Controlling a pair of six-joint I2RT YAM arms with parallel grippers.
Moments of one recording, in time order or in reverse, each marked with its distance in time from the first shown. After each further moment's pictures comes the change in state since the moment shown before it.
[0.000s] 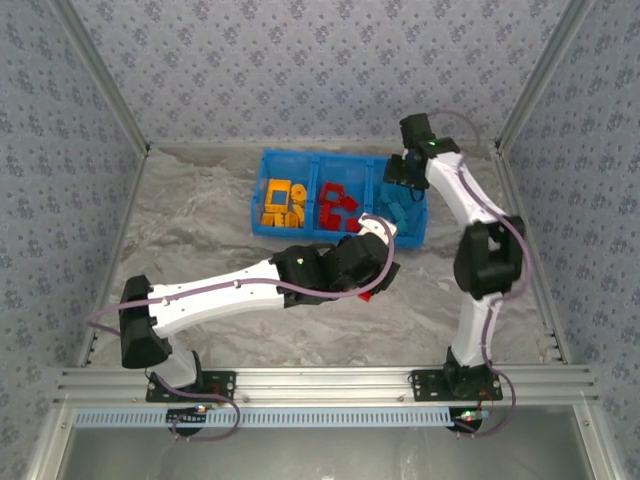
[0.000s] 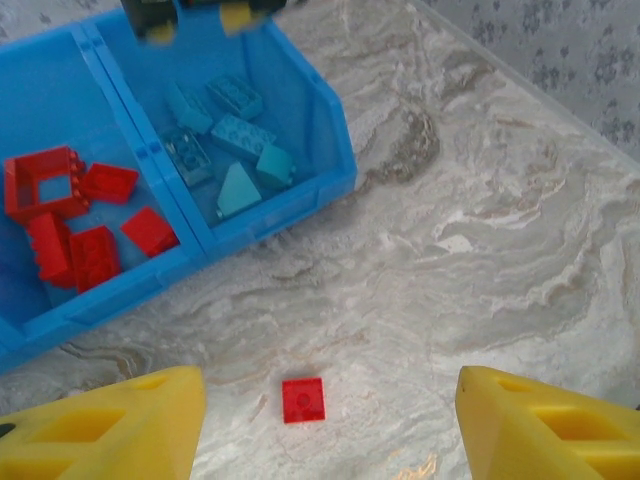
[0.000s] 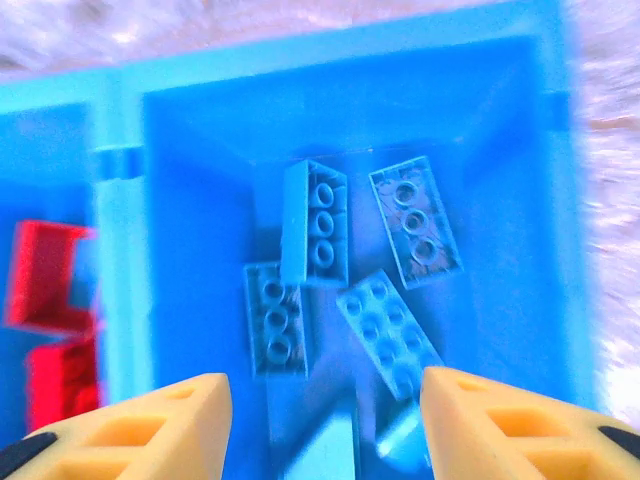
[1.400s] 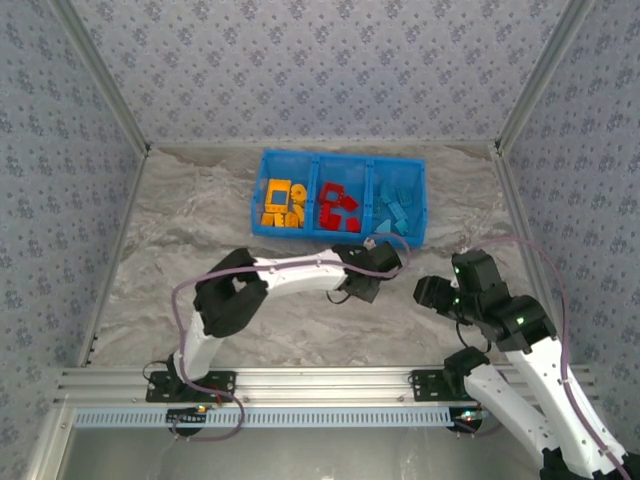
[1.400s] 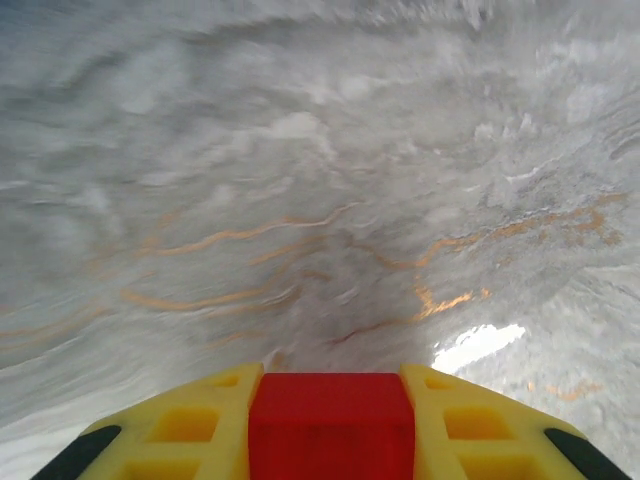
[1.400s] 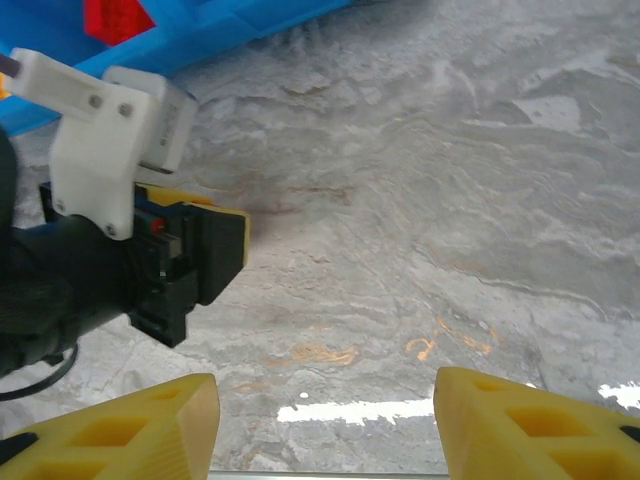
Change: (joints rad) left arm 0.171 0.438 0.019 -0.069 0.217 -0.101; right arm 0.211 -1.265 -0.911 -0.279 -0.086 0.318
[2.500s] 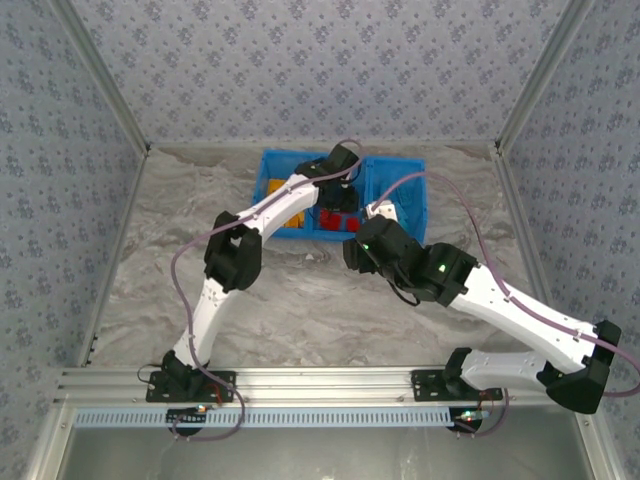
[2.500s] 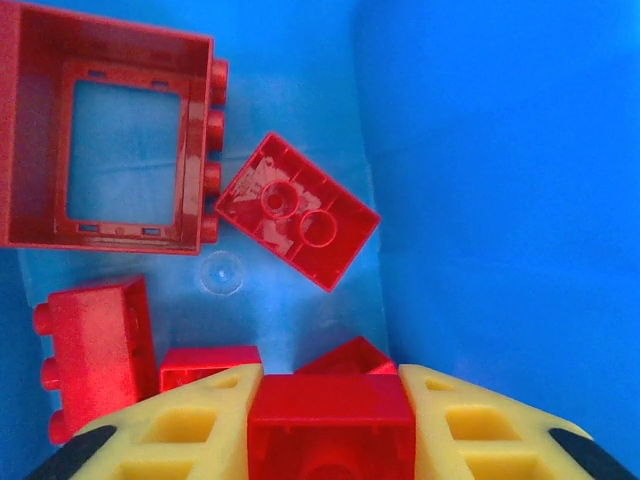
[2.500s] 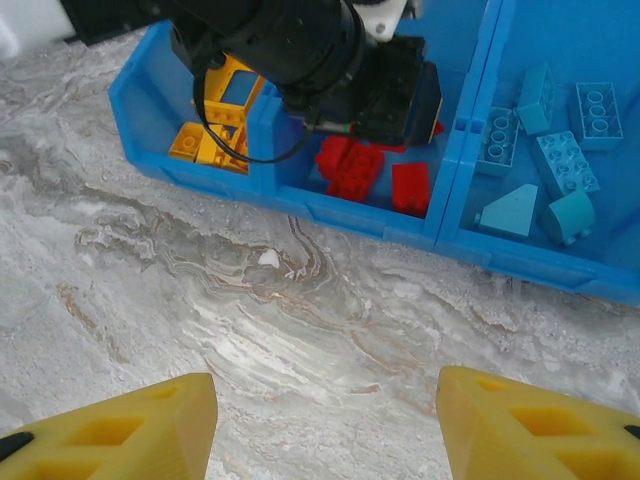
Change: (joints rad) left arm 0.427 0.348 0.649 -0.133 0.255 0.036; right arm 0.544 0.512 0.336 0.324 0.472 -0.111
